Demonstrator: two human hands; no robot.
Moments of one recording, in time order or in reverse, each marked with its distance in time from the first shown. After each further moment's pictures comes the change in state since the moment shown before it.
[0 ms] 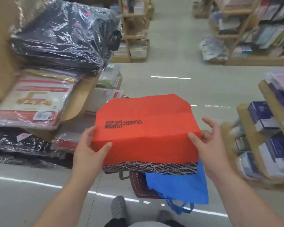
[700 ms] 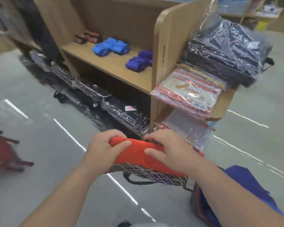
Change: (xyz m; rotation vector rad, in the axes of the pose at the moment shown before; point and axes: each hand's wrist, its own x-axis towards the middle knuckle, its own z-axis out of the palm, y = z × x) left_hand -0.066 -0.078 -0.392 0.189 0.237 0.105; right_hand -0.218 -0.045 0.437 -0.901 -1.095 -0.933
